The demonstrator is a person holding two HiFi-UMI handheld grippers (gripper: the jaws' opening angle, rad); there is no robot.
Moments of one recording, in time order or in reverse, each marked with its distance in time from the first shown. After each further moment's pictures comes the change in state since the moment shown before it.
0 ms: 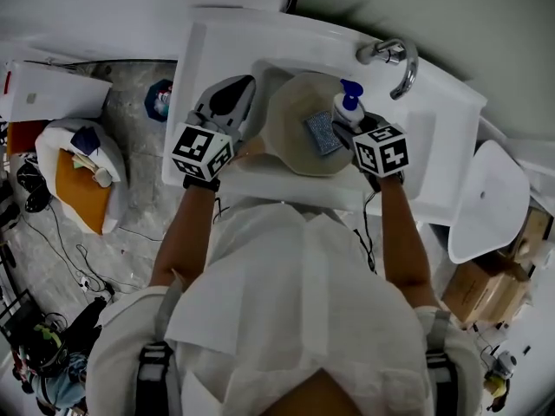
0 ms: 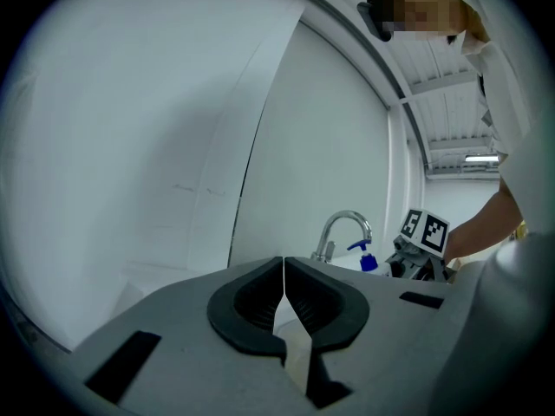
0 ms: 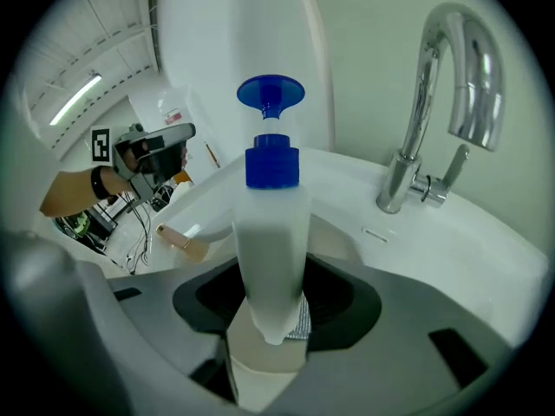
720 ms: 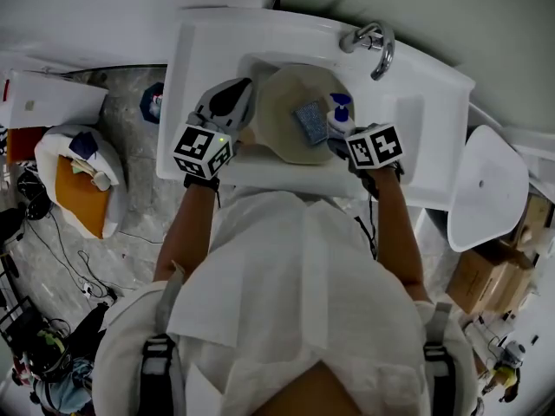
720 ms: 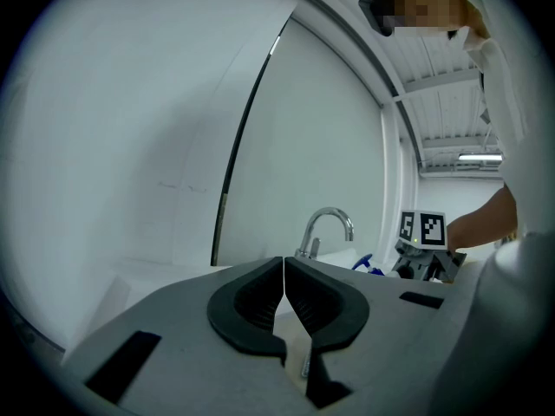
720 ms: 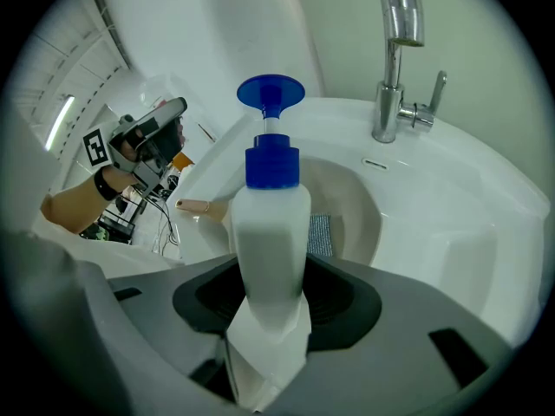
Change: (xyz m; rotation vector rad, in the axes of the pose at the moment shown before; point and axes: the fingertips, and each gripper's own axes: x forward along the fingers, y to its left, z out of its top) left arm -0.002 -0.041 -0.004 0.013 0.017 -0.033; right arm -0.031 0.022 -0.076 0.167 0.261 0.081
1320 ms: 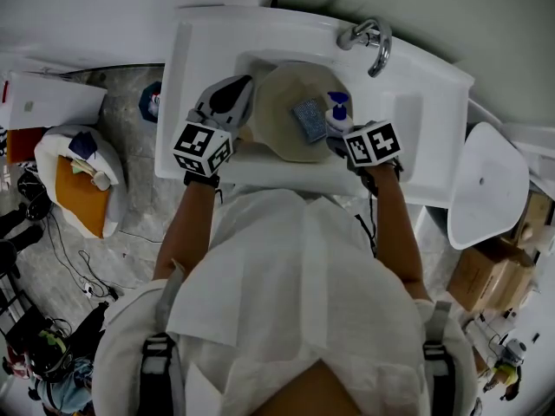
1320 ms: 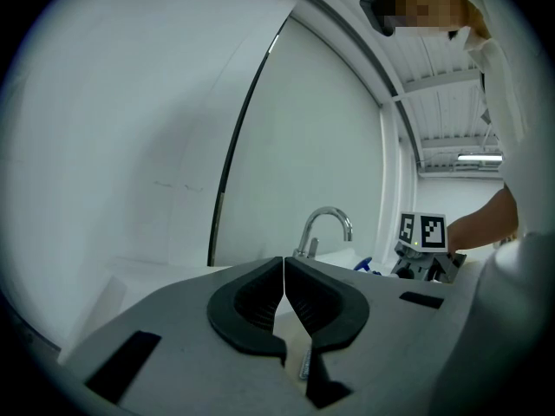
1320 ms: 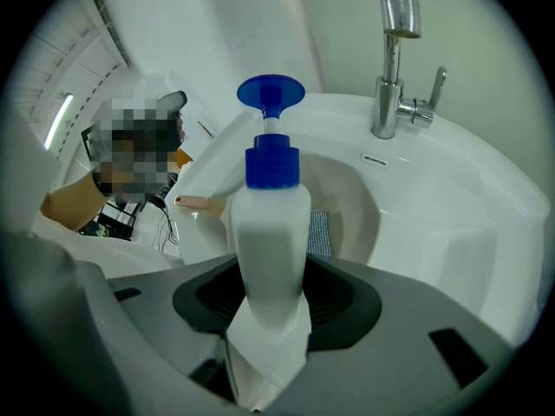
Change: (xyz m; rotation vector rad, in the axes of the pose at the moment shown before) left arm 0.005 -0.006 0.002 0.002 0.003 -0.009; right arm -0.001 -0.002 -0.006 -0.002 0.020 -0.001
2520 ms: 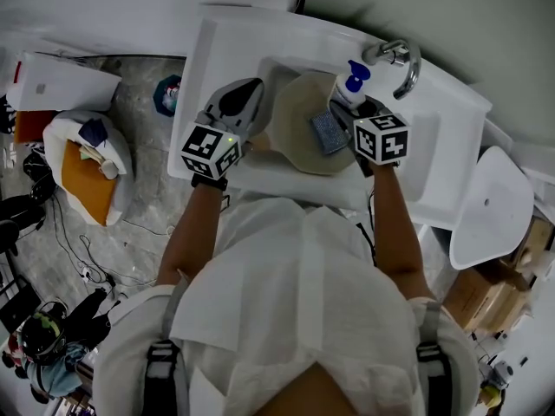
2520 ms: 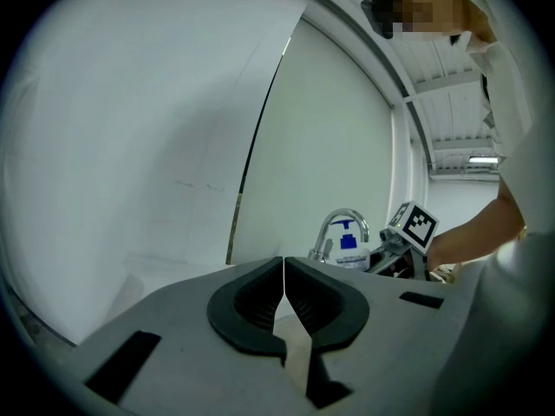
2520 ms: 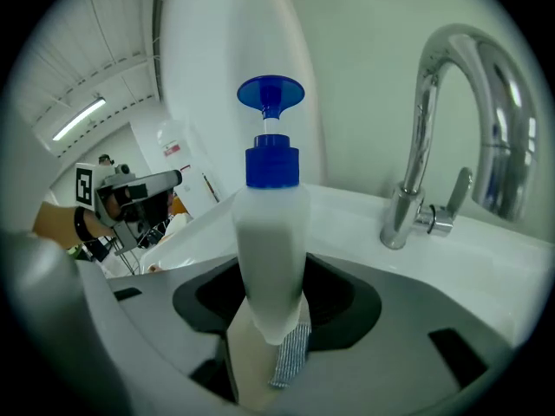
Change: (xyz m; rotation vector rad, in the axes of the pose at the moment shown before) left arm -0.007 0.035 -0.003 -0.034 -0.001 0.061; right arm -0.003 -0.007 0.141 -0.122 -0.494 -0.060
